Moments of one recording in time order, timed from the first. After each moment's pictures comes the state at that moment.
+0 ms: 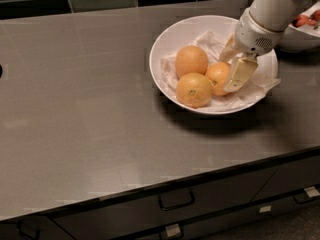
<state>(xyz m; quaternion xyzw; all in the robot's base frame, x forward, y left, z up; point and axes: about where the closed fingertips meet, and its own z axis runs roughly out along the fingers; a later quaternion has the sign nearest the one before) 0.581 -0.186 0.900 -0.68 0.72 0.02 0.16</state>
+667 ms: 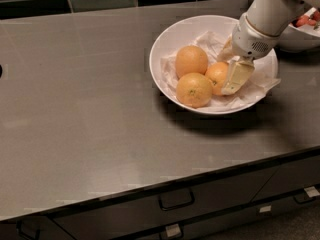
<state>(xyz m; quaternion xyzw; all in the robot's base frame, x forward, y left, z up) 0.584 -0.182 0.889 -0.68 0.72 0.03 0.16</state>
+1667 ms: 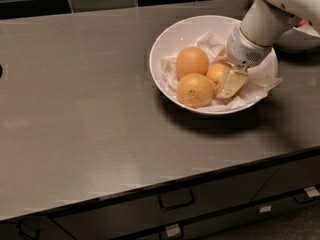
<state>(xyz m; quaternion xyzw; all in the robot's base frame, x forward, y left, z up) 0.590 -0.176 0.866 -0.69 0.70 0.03 0.16</state>
